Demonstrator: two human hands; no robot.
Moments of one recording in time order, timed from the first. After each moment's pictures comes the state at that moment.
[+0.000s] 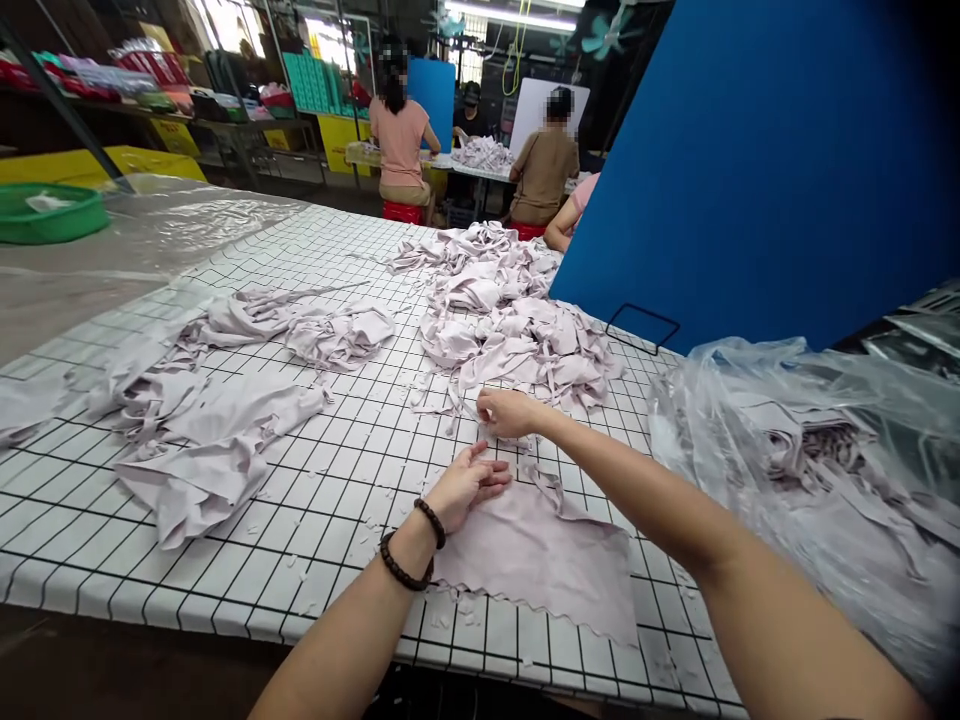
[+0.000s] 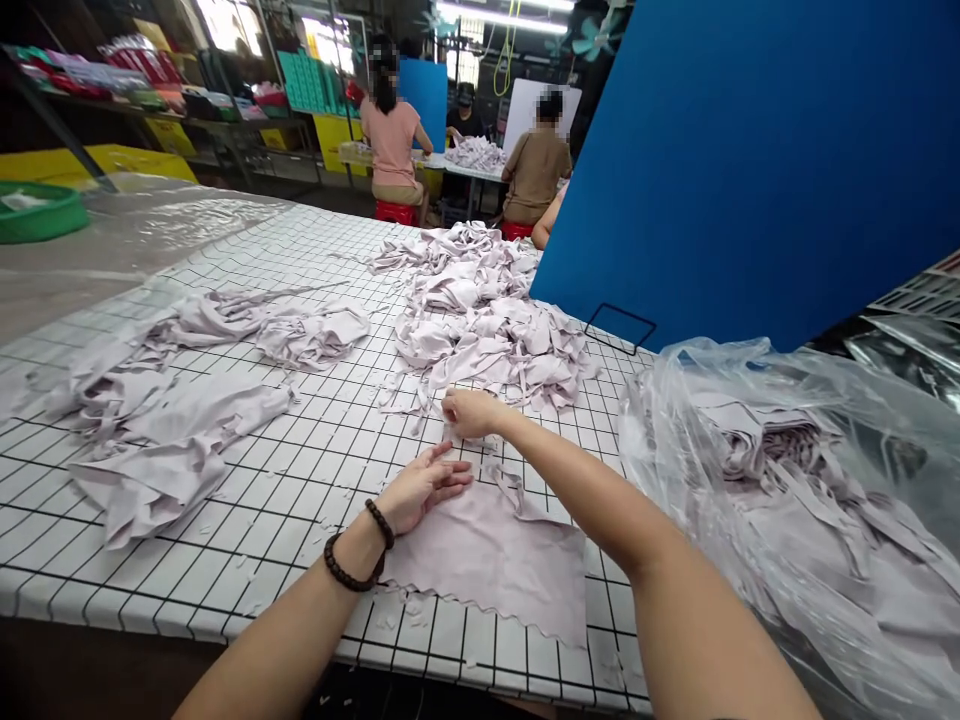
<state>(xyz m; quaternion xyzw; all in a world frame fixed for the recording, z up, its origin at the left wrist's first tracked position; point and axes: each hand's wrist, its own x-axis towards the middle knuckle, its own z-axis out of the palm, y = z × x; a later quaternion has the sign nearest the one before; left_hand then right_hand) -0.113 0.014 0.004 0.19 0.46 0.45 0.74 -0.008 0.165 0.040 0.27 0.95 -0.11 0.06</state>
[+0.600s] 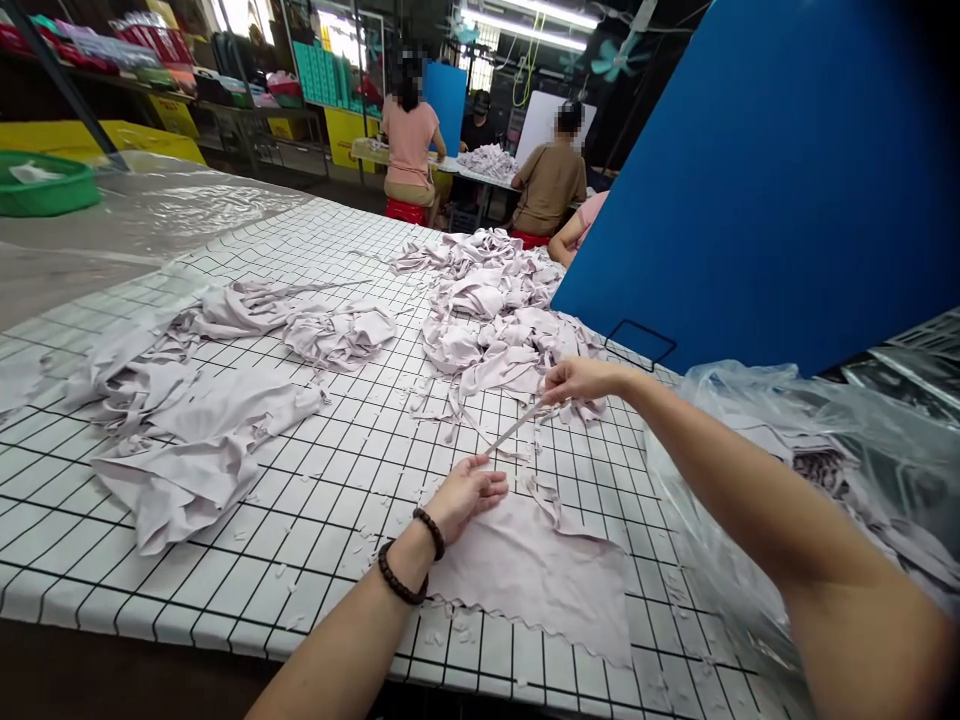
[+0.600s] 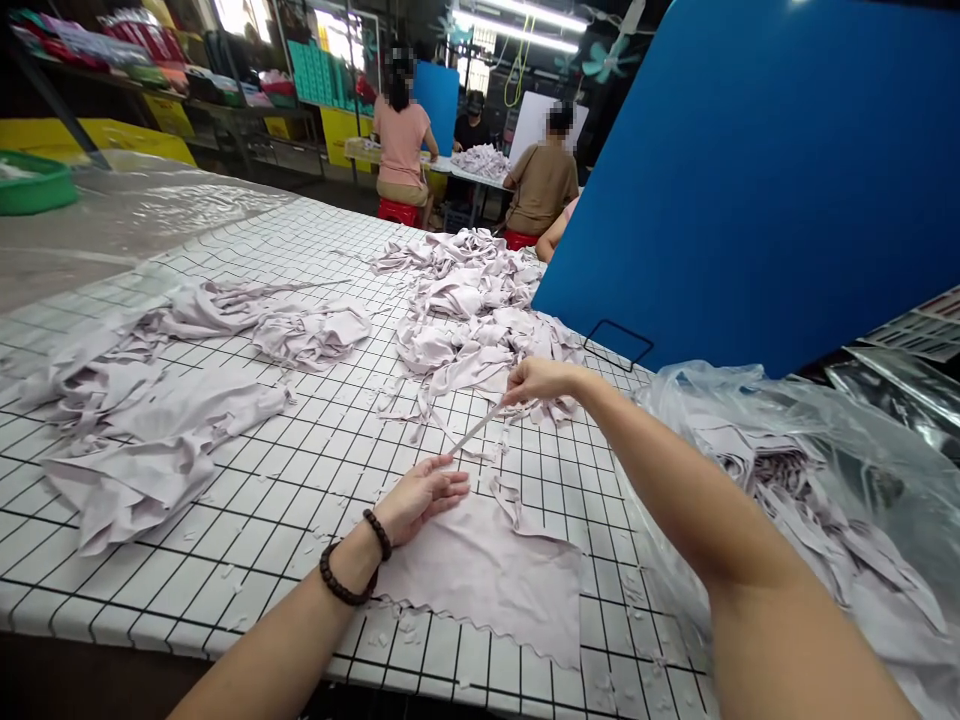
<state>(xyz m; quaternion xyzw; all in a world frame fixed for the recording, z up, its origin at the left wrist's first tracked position) -0.116 0.015 0.005 0.16 0.47 0.45 0.74 0.062 0.220 0.137 0.42 0.83 -0.33 0.14</state>
